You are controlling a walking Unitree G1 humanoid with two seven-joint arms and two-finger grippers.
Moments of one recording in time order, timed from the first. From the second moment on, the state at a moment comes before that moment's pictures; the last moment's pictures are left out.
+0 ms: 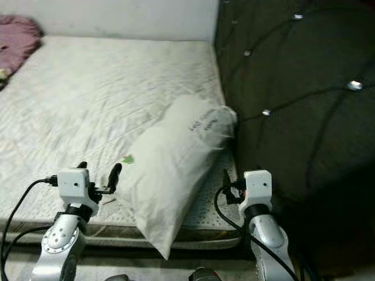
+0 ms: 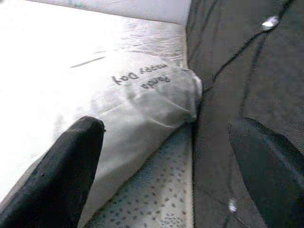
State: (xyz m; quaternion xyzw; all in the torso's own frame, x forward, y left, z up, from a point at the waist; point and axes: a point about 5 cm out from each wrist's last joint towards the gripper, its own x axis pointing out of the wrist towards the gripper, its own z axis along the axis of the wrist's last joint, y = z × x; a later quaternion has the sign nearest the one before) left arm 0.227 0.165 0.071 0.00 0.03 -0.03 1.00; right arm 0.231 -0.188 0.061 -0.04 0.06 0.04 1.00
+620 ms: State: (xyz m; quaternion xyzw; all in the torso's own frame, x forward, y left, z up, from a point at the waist) left arm 0.228 0.167 0.073 0.02 0.03 -0.02 1.00; right arm 0.241 -0.179 0.067 -0.04 0.05 0.06 1.00
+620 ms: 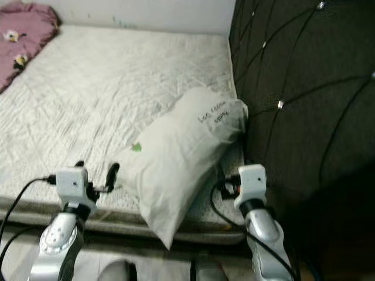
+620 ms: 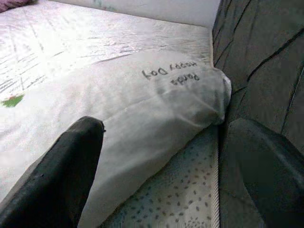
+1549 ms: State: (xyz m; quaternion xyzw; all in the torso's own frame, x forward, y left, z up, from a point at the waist) left arm 0.234 0.163 0.078 0.01 0.04 0.00 1.00; right arm 0.246 -0.178 0.056 -0.04 0.09 0.06 0.99
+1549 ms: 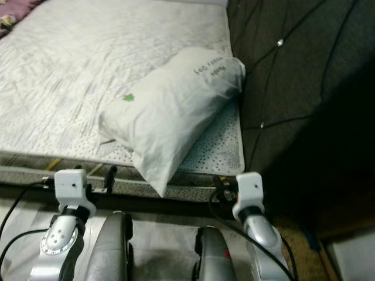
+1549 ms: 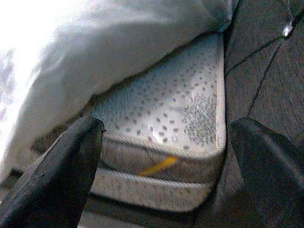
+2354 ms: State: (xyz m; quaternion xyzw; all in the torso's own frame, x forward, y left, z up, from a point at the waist) left arm 0.233 0.163 0.095 0.00 0.01 -0.03 1.00; right arm 0.254 -0.173 0.073 -0.03 0.06 0.10 0.99
